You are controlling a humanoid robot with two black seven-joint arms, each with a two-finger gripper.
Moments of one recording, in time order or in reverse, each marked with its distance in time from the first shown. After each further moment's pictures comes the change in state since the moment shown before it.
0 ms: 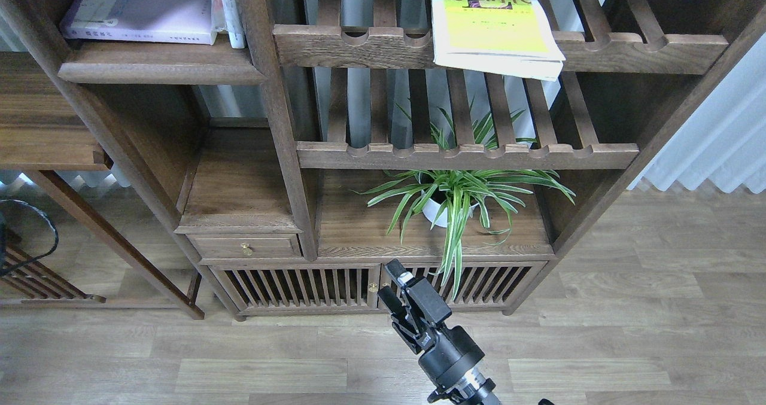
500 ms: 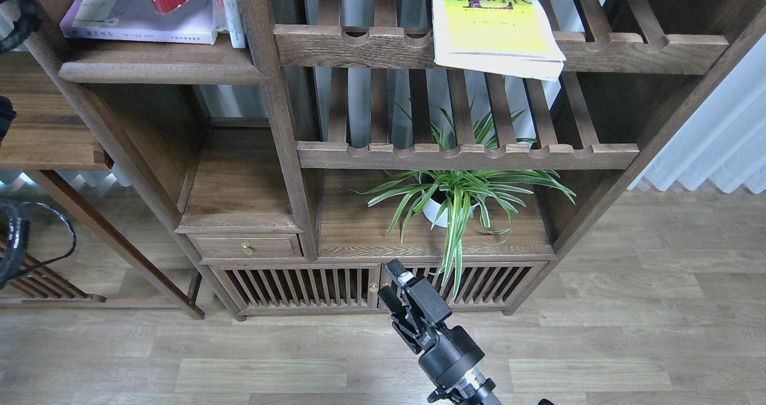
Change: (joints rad) left arm -0.022 -0.012 0.094 0.107 0.000 0.000 -0.128; right arm 0.000 0.000 0.001 0.000 0.002 0.000 0.002
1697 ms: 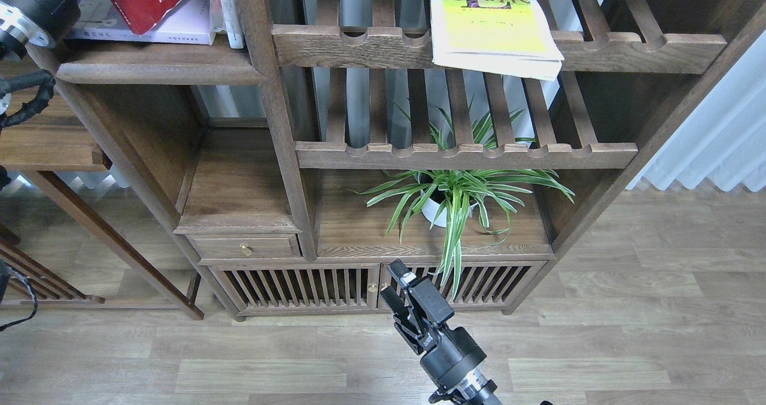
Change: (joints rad) left arm 0.148 0.081 0.188 0.012 0.007 0.000 -0.411; right arm -0.008 0.000 0.003 0.000 0.000 0.000 0.008
